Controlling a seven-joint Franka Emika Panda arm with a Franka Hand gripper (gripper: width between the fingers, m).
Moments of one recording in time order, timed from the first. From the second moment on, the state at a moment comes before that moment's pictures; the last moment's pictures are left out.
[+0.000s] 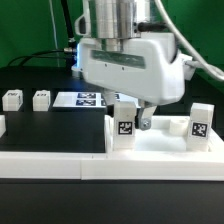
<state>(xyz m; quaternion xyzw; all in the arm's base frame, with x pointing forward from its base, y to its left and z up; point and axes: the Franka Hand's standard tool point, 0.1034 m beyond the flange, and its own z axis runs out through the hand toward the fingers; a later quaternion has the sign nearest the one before) 0.621 0.006 0.067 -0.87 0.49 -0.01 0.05</state>
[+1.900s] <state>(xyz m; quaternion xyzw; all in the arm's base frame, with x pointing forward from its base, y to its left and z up) 0.624 0.002 0.070 -0.80 0.60 -0.01 0.03</state>
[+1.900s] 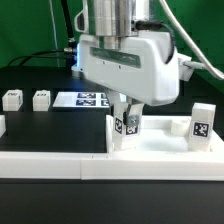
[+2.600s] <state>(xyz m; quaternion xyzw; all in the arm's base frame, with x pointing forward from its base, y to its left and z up) 0.624 0.001 0.068 -0.58 0.81 0.02 0.05</state>
